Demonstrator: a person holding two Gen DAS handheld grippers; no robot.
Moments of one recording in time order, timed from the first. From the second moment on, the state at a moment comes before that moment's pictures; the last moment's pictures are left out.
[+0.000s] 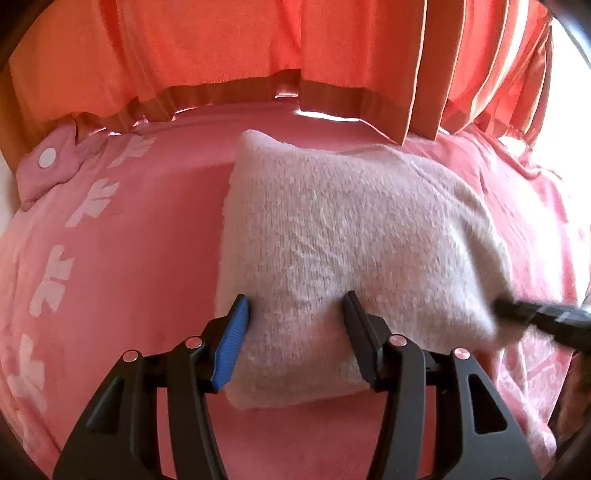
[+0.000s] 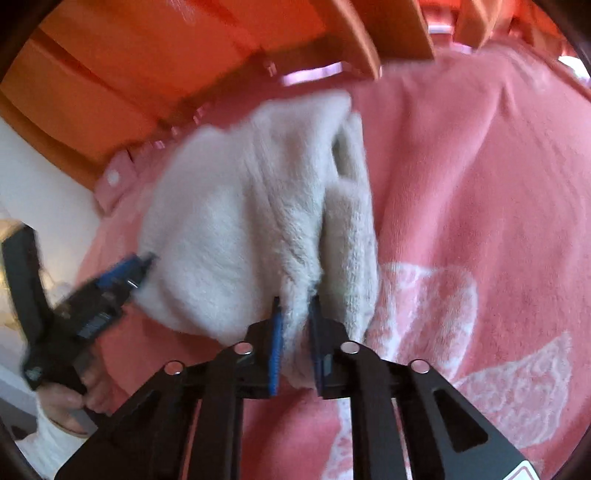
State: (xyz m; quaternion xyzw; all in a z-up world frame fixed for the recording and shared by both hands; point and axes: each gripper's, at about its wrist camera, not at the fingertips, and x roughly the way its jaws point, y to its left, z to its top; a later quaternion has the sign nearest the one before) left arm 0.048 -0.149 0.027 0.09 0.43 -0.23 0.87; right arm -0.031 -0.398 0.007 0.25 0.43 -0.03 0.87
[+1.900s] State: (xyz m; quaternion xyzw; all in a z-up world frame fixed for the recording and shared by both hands) left arm 0.031 -0.080 0.029 0.02 0.48 -0.22 0.85; right arm 0.054 -0.295 -0.005 0.10 0.53 0.06 0.84
